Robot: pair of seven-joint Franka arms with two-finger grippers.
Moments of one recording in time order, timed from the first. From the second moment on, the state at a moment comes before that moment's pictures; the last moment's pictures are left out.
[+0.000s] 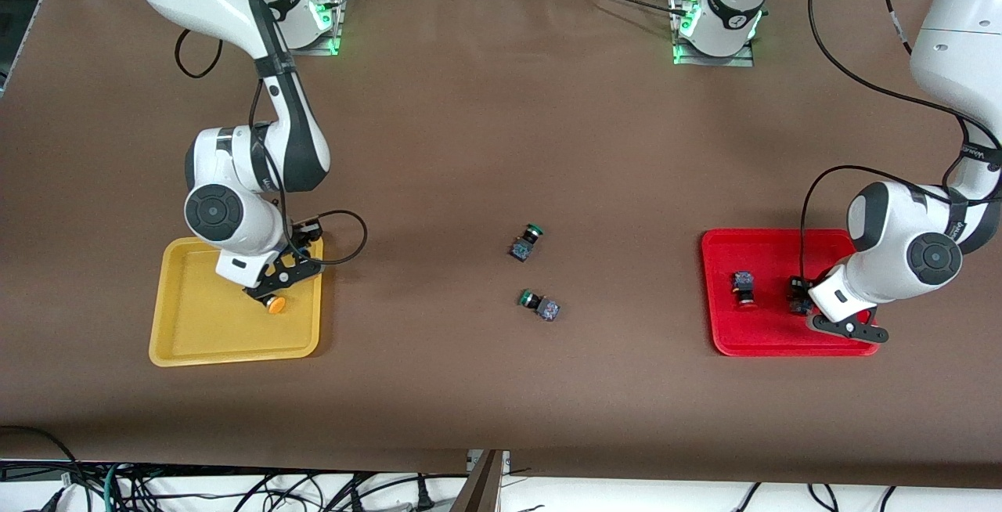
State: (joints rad) left arm 0.46 0.74 -0.39 -1.64 0.42 2.27 0.10; right arm 0.58 0.56 -0.40 -1.75 0.13 2.11 -0.26
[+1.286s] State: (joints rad) left arm 0.38 0.32 -0.45 -1.30 0.19 1.57 0.08; right arm 0.56 0.55 -0.39 -1.68 0.19 2.06 -0.26
